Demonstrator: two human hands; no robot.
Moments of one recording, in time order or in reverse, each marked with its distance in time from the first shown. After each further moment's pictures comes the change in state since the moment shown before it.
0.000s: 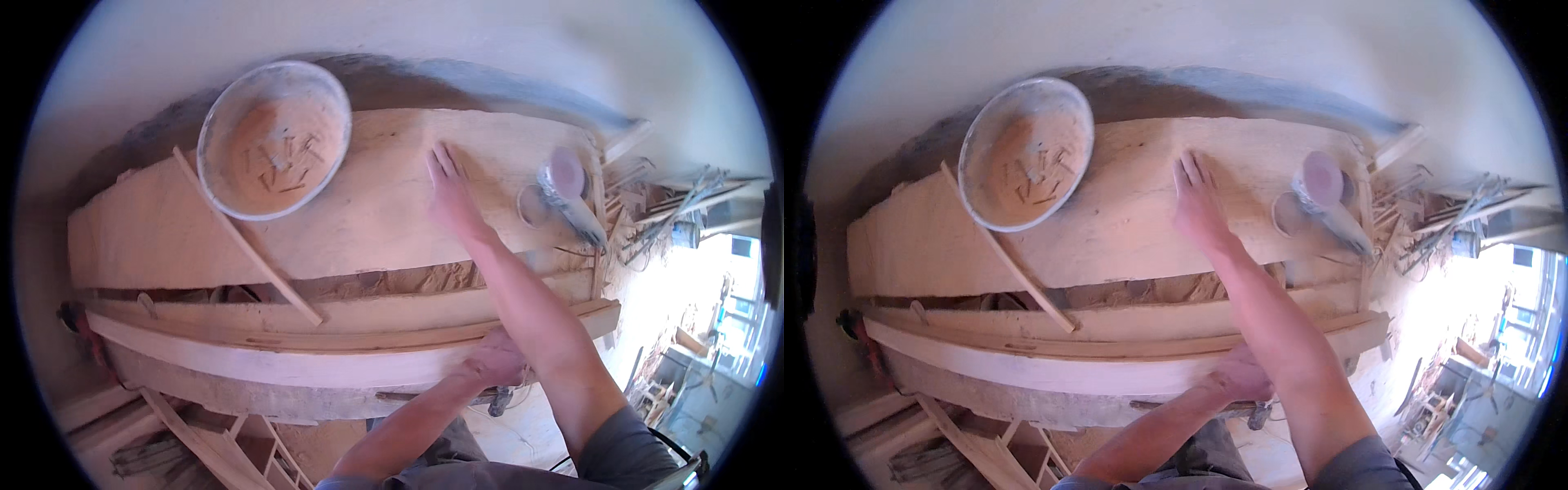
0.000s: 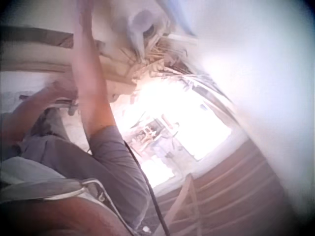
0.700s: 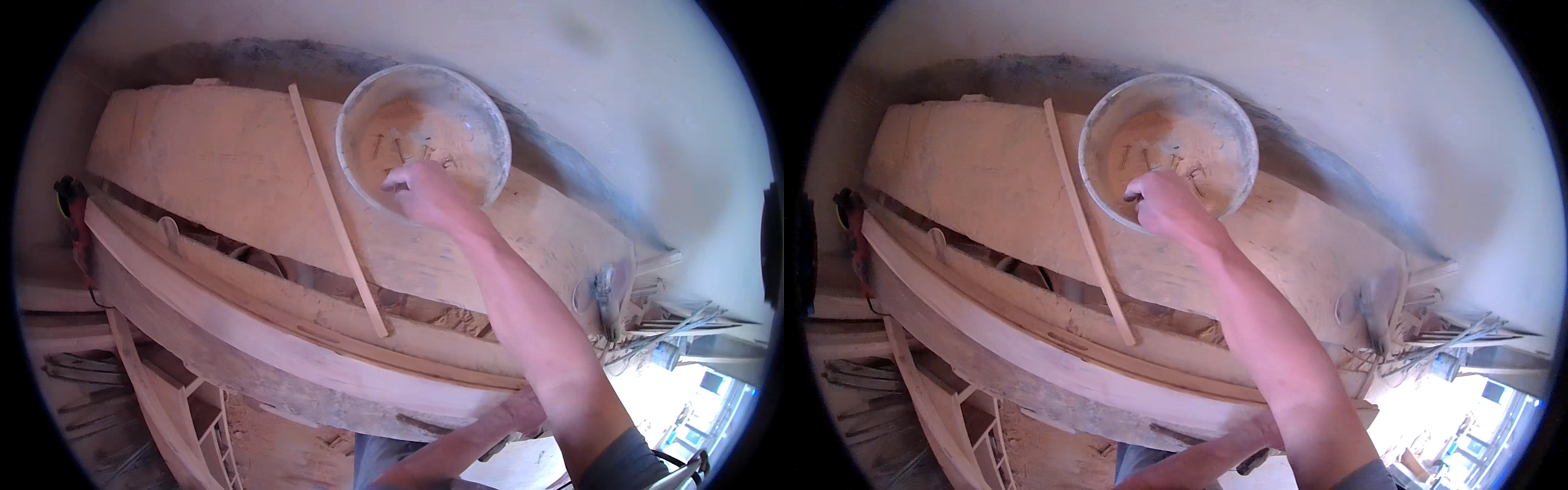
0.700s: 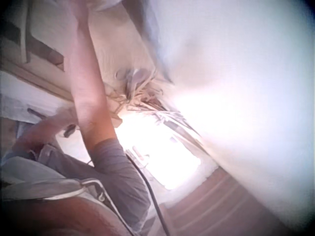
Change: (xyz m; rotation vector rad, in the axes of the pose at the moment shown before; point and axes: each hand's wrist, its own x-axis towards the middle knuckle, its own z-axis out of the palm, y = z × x) left_hand -0.027 0.001 -0.017 -0.060 0.089 0.098; right_hand 0.128 -0.233 0.025 0.260 -0.555 -0.257
